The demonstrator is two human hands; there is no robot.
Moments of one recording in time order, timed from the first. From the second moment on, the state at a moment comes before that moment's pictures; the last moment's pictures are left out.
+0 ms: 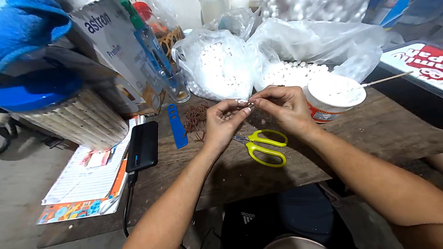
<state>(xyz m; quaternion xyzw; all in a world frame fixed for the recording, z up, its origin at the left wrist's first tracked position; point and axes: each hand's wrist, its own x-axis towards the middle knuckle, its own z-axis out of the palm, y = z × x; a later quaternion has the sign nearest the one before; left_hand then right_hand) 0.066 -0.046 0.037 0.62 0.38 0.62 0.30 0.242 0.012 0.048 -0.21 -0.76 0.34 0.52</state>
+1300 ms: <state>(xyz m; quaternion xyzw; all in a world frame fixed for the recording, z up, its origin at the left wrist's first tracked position) 0.157 -0.023 0.046 0.73 0.39 0.54 0.15 0.404 -0.019 0.055 -0.30 -0.44 0.41 0.74</state>
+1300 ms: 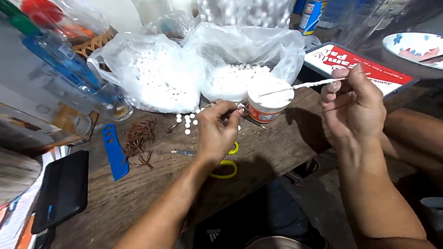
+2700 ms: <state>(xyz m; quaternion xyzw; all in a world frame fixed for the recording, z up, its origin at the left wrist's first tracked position) 0.157 -0.024 0.043 0.73 0.36 0.57 0.12 0.391 -0.023 0.047 -0.29 -0.39 0.49 0.72</state>
